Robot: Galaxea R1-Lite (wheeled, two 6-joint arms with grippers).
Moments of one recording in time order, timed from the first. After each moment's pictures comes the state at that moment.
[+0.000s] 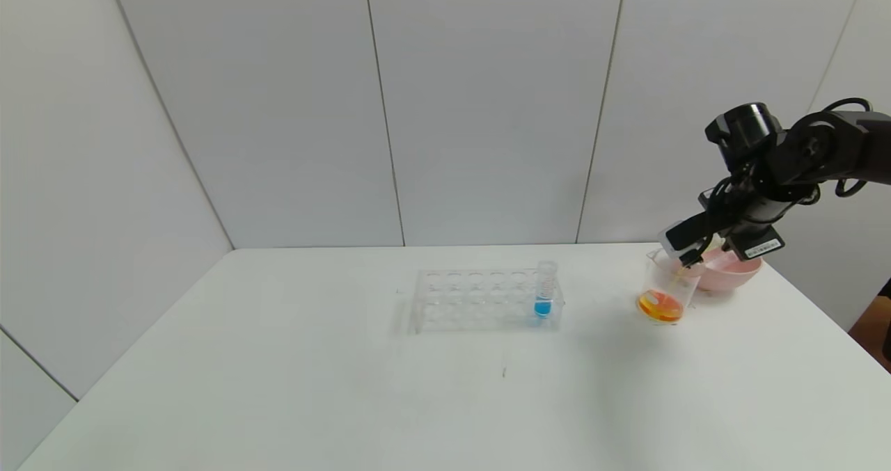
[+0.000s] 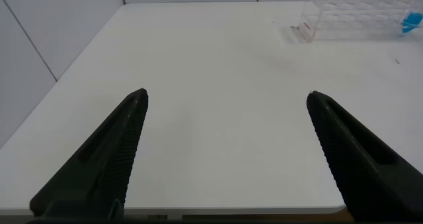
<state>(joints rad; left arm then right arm) 0.00 0.00 0.00 0.02 0.00 -0.02 0.08 2.18 -1.99 0.71 -0.38 -1.79</state>
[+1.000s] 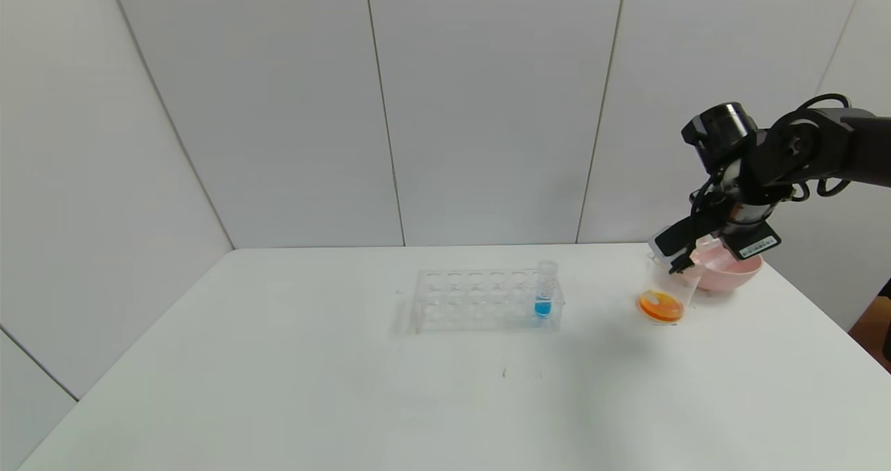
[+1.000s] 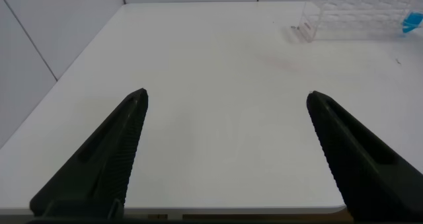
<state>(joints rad) 0.00 0.00 0.00 0.02 0.00 -0.02 0.15 2.16 -1.98 0.73 -0.55 -1.79</state>
